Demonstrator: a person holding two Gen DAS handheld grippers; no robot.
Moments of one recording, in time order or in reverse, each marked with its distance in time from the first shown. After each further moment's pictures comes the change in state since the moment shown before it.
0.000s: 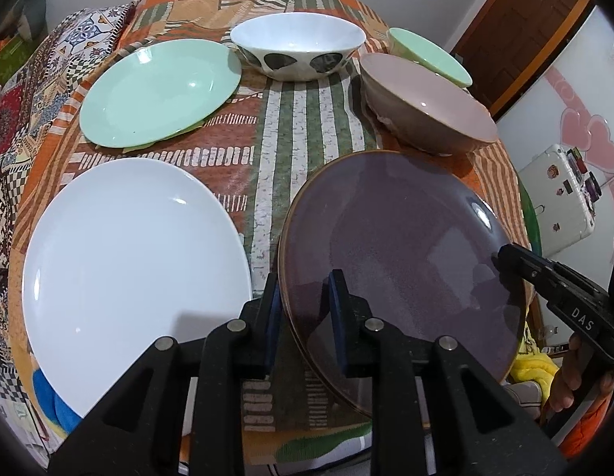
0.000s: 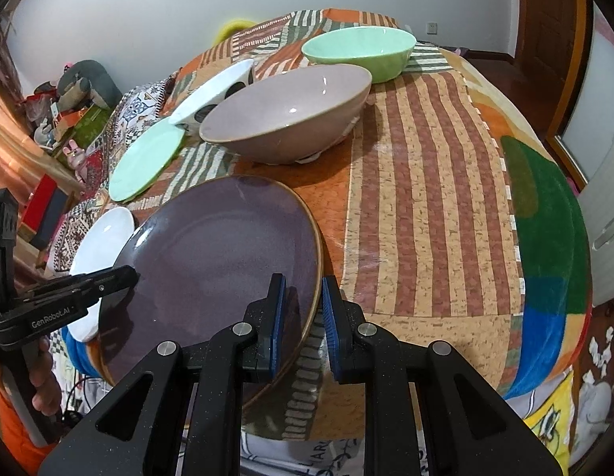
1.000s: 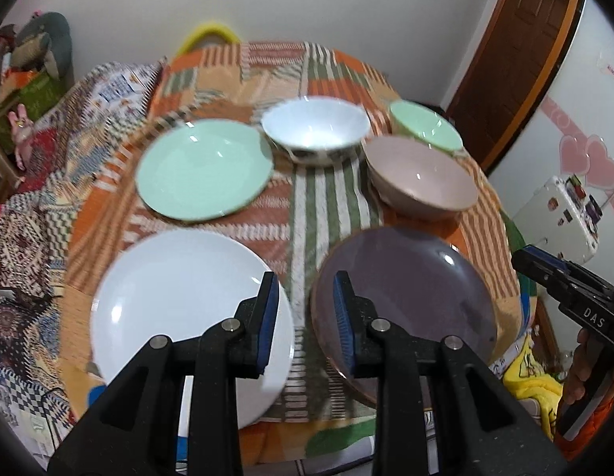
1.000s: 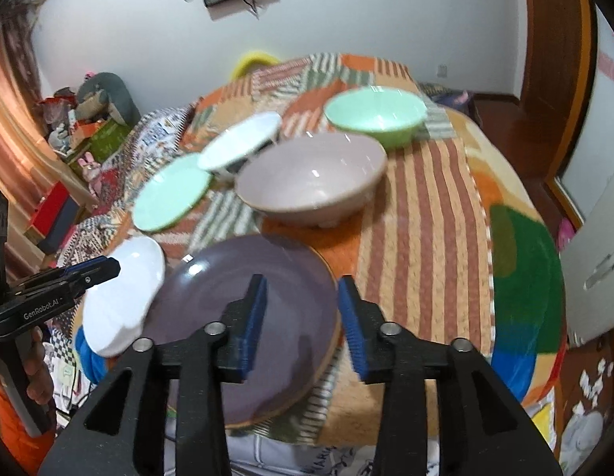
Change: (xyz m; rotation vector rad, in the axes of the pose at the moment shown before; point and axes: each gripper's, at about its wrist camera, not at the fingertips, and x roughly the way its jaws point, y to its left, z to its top) left arm -0.084 0.008 0.008 0.016 -0.225 0.072; right arm -0.044 0.021 0.024 -0.077 -0.140 0.011
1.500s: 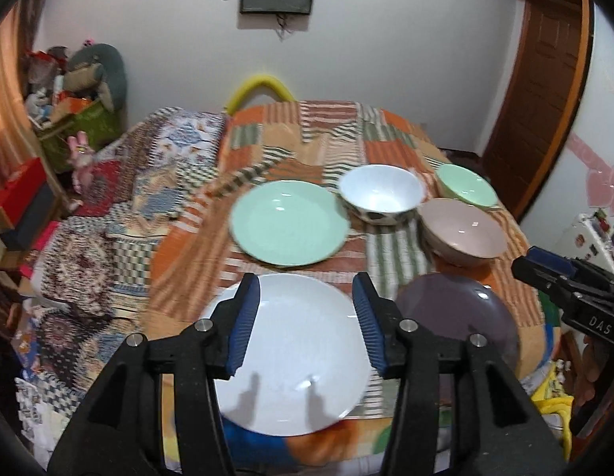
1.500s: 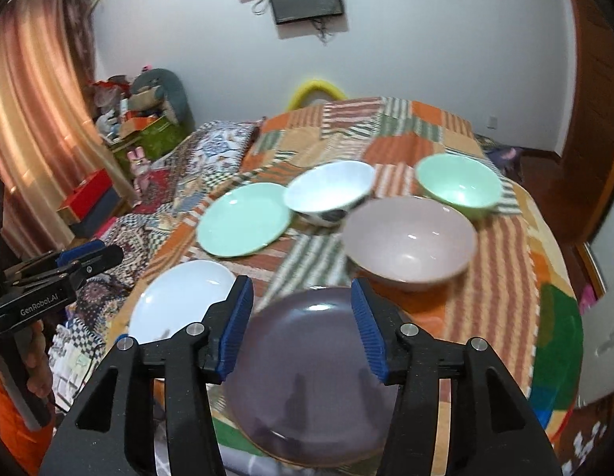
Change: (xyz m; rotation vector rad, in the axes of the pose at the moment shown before) left arm -0.072 0.052 0.001 -0.031 -0.182 0.163; right arm 0.000 0.077 0.024 -0.166 -0.087 0.113
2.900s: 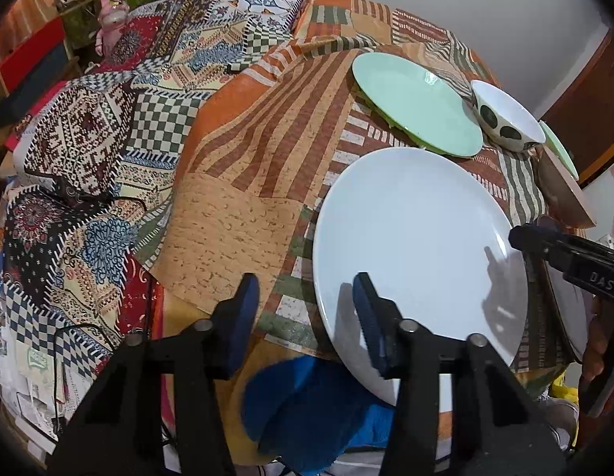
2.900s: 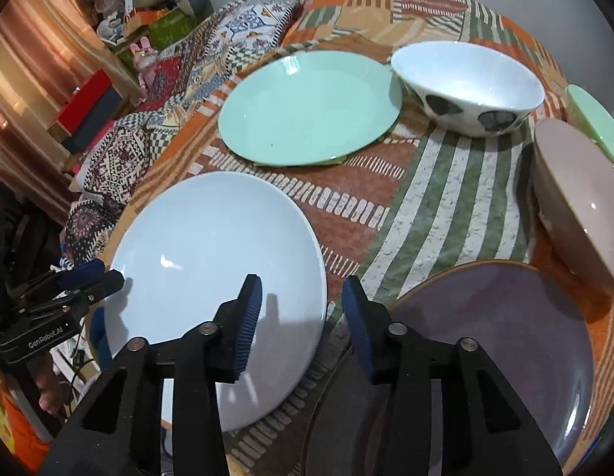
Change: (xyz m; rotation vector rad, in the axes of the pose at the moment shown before) left arm 0.111 0.132 -0.088 -0.240 0.334 -0.010; right arm 0.157 0.070 -0.020 -0.071 0.404 0.064
